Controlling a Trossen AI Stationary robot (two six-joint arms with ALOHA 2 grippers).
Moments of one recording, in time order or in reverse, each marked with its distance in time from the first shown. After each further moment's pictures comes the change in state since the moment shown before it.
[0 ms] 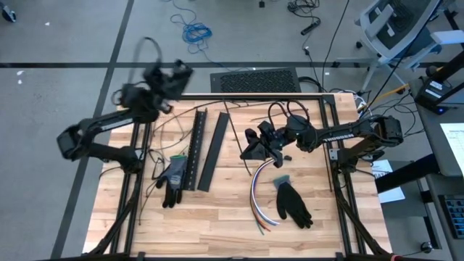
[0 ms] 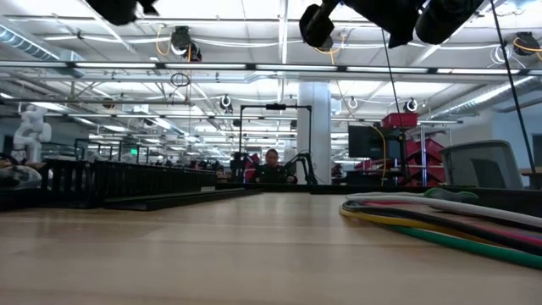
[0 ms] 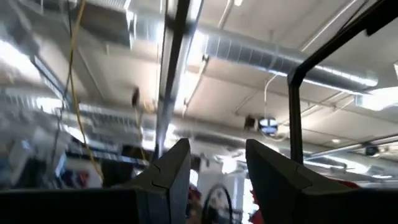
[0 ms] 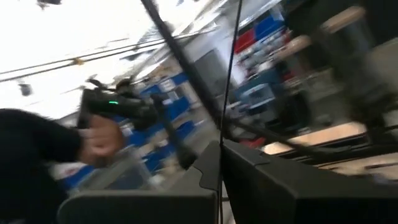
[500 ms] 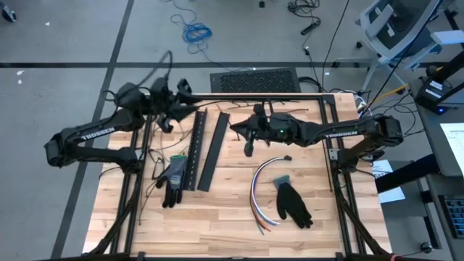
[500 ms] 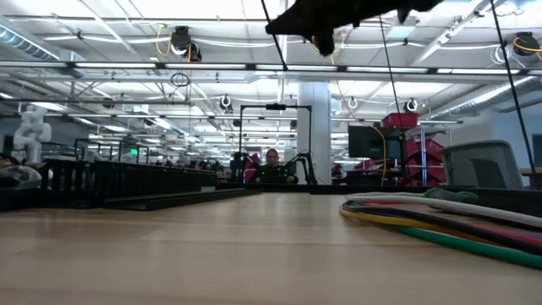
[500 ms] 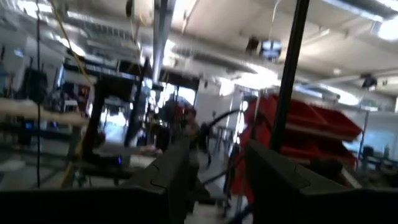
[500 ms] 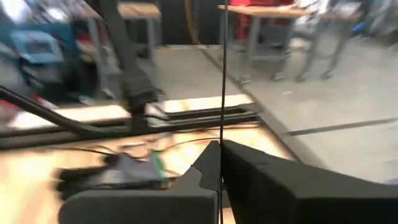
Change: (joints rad) left arm -0.149 -0.193 0.001 -0.680 0.092 0.238; right arm 0.036 0.000 0.244 -0.641 0.775 -0.672
